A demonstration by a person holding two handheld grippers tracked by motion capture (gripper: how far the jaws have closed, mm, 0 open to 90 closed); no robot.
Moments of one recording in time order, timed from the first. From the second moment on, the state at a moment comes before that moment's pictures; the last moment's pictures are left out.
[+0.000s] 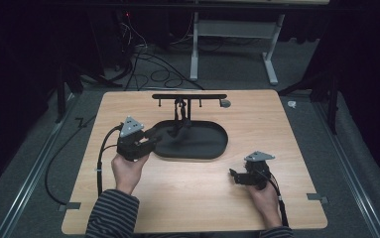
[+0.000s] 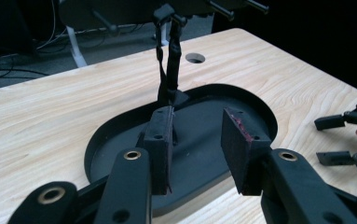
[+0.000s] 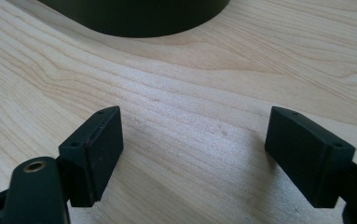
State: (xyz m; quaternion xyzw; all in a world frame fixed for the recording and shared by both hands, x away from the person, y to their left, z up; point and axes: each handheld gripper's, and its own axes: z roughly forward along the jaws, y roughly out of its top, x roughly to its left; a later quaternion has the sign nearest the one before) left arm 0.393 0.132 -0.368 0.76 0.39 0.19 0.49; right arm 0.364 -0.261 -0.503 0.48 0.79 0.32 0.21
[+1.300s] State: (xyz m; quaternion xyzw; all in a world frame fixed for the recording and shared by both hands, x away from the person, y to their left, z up) left arm 0.371 0.149 -0.386 0.75 0.40 0.17 0.50; right arm 0.364 -0.261 -0.503 0.48 0.79 0.32 0.21
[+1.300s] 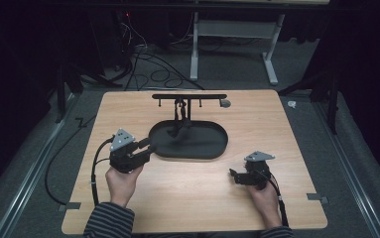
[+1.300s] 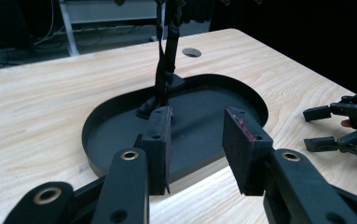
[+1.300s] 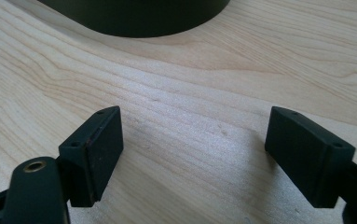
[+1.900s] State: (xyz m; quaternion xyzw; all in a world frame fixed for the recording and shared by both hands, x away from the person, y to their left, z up) left arm 0.368 0.149 -0.399 0.75 0.40 0.15 0.51; right arm 0.364 -0.261 -0.503 0.48 0.79 0.32 0.21
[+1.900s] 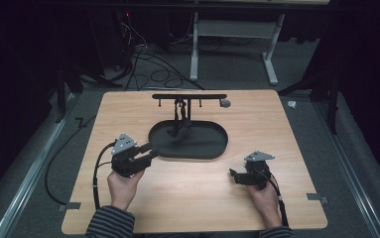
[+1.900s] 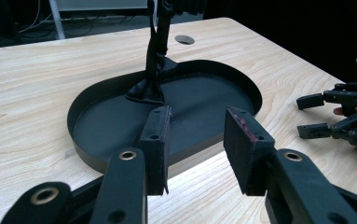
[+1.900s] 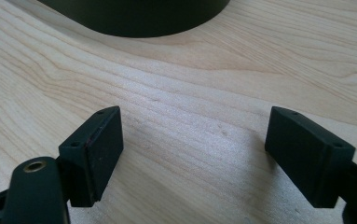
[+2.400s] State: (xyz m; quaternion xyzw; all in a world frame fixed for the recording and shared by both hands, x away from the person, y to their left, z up) left arm 0.367 0.148 -0.413 0.75 0.41 0.14 0.50; right arm 0.364 -0.261 -0.503 0.48 0.79 0.32 0.21
